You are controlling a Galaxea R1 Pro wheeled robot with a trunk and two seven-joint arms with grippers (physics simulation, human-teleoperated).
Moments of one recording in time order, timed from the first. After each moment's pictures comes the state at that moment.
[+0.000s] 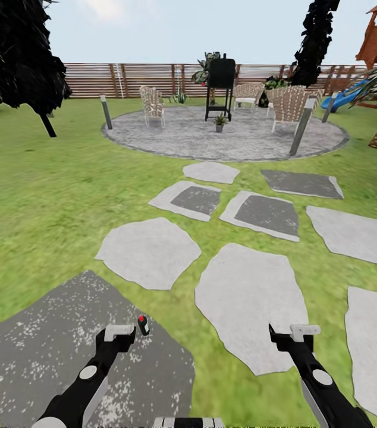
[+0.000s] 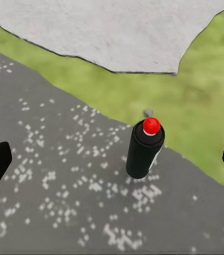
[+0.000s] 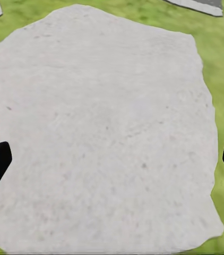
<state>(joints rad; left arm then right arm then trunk) -0.49 0.01 -0.01 -0.52 0.00 -0.24 -0.01 -0.39 -0.13 -0.06 -0.73 0.00 -0.18 0.01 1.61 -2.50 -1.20</state>
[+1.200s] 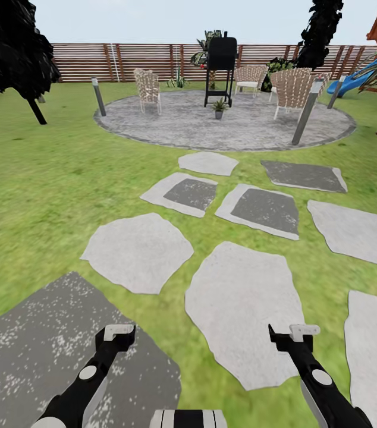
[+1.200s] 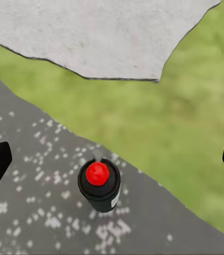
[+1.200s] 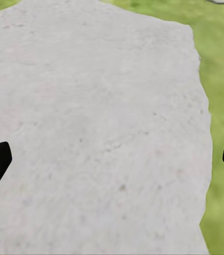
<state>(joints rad) -0.49 0.01 0.00 -0.52 0.00 -0.26 0.00 -0.39 -0.13 -0.06 -0.73 0.00 -0.18 0.01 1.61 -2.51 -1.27</state>
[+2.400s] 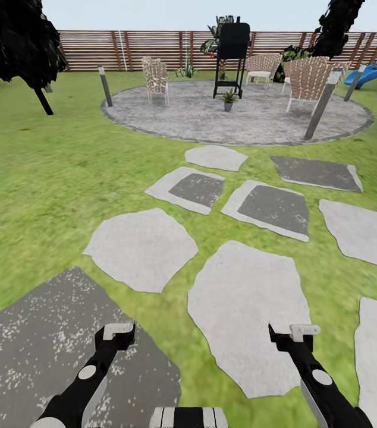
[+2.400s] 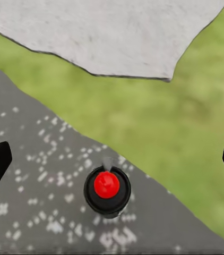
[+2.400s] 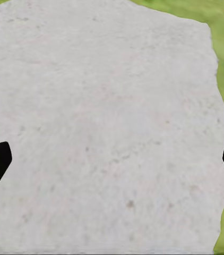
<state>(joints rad) -0.49 0.02 0.00 -0.53 0.00 -0.27 0.00 -0.39 -0.13 -0.06 -0.73 0.00 -0.18 0.01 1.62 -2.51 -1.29</state>
